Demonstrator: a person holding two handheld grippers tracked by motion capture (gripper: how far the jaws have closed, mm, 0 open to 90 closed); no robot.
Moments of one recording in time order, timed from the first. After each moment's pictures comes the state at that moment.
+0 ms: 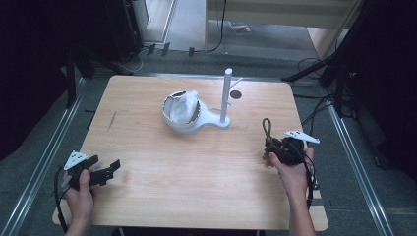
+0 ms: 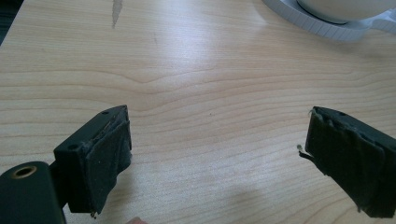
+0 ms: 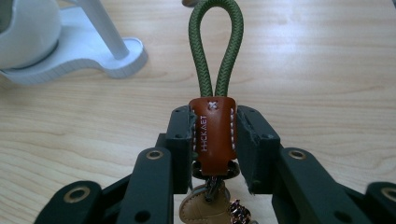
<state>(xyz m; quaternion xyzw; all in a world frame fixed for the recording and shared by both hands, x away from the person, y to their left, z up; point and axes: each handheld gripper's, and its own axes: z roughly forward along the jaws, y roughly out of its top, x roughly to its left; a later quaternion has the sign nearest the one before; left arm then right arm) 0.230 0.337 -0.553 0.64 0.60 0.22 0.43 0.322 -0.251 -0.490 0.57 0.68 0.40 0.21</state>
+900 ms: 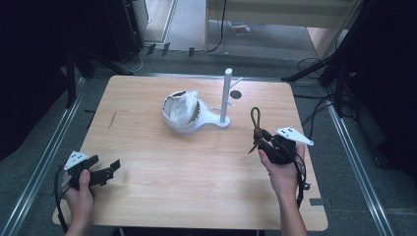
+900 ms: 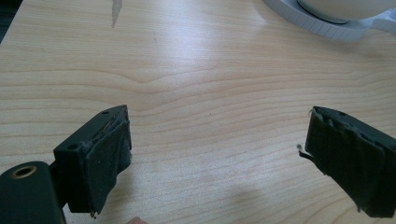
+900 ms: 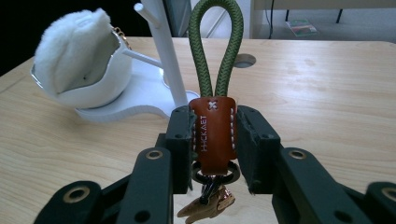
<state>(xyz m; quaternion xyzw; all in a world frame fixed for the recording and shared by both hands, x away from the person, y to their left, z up) 0.231 0.337 -0.553 0.64 0.60 0.22 0.43 0.303 -0.210 -0.455 0.51 0.68 0.48 0.24</state>
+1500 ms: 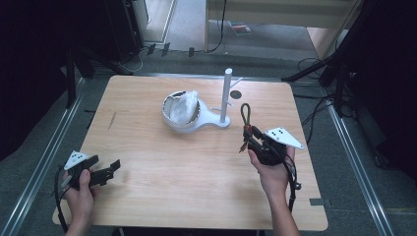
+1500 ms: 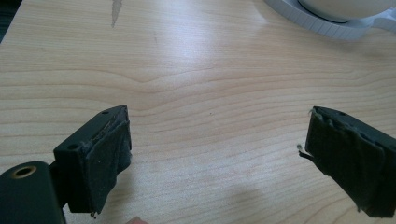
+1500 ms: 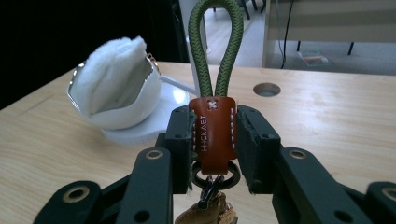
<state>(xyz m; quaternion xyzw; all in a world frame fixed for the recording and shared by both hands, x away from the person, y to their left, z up) 0.231 0.337 -0.553 0.64 0.60 0.22 0.43 0.298 -0.183 -0.455 0.47 0.66 0.52 0.26</state>
